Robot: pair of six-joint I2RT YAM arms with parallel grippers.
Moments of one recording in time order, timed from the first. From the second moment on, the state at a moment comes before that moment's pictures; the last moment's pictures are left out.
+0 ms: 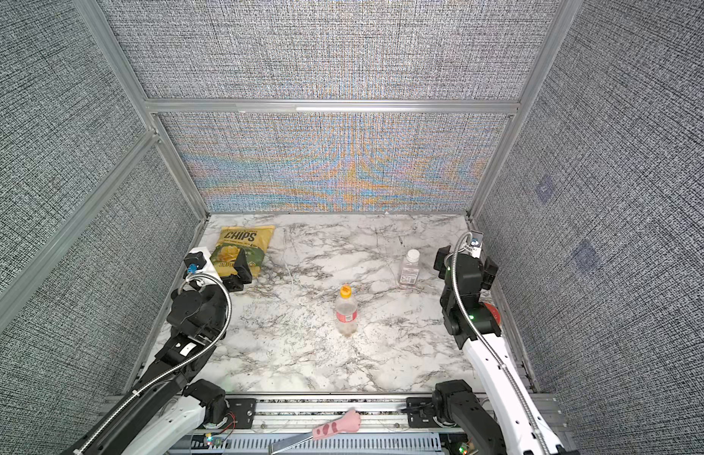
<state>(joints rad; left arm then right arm) -0.38 0.71 0.47 0.30 -0.47 -0.08 0.10 0.91 0.73 -0.13 0.59 0.08</state>
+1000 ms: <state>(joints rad) -0.14 1.16 0.21 0.85 -0.29 0.01 0.05 1.00 0.30 0.44 0.28 -0.04</state>
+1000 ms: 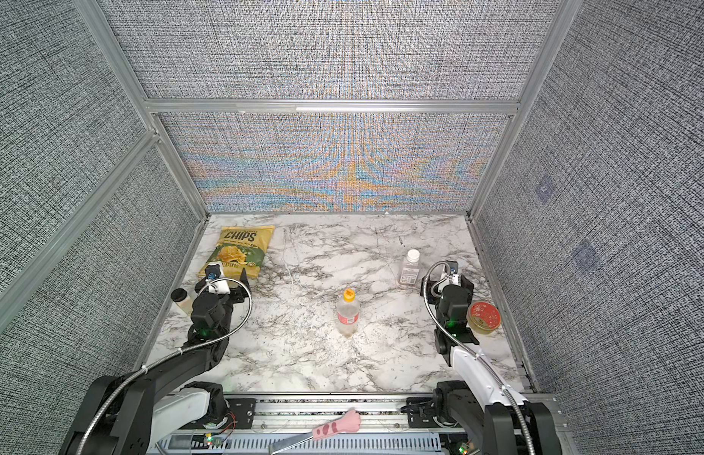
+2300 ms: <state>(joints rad) -0.10 1.29 0.19 1.07 -0.17 0.02 0.02 1.52 0.30 0.94 0.22 -0.04</state>
